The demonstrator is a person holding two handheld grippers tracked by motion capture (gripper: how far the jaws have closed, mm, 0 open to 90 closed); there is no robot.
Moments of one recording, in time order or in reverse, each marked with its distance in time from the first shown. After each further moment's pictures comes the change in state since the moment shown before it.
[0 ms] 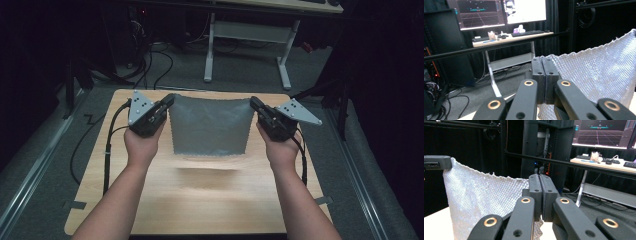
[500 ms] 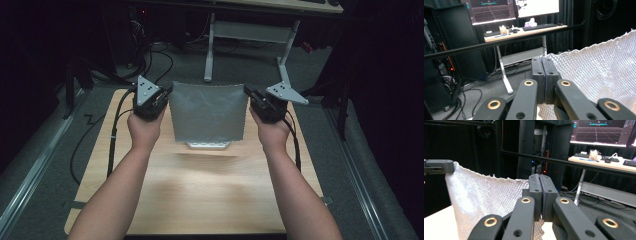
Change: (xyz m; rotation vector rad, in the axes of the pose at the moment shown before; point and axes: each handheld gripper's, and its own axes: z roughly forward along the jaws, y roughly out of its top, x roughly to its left) left arm 0.023 0.000 0.042 0.053 0.084 0.034; right arm -0.014 0.010 0.049 0.024 -0.025 0.004
